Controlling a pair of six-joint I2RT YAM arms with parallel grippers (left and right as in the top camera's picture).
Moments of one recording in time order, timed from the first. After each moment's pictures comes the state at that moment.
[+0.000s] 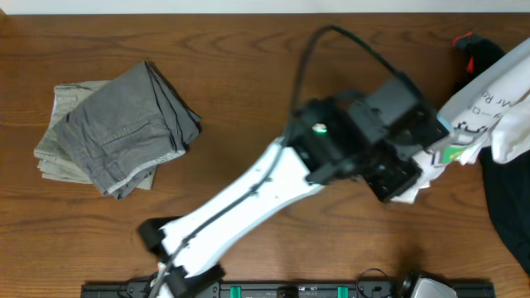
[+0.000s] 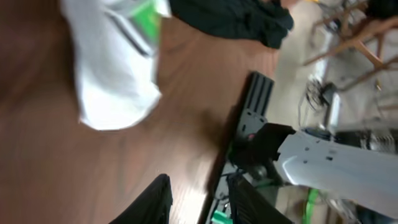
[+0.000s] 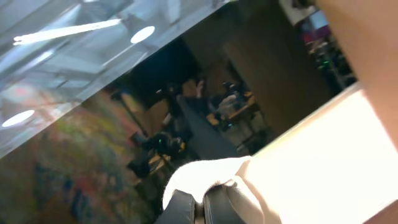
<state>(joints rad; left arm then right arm) -1.05 1.97 2.34 -1.33 0.41 -0.06 -0.36 1.24 1.98 -0.50 -0.07 0.67</state>
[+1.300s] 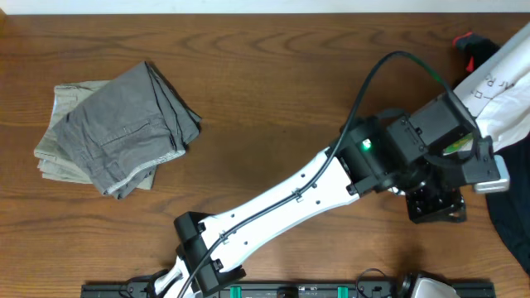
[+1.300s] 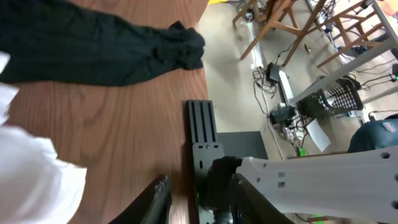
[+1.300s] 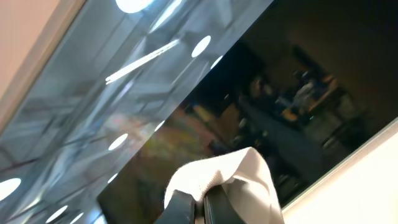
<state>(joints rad) -1.13 2.06 2.34 -1.11 0.67 0.16 -0.31 1.26 1.98 -0.29 -0.20 1.00</state>
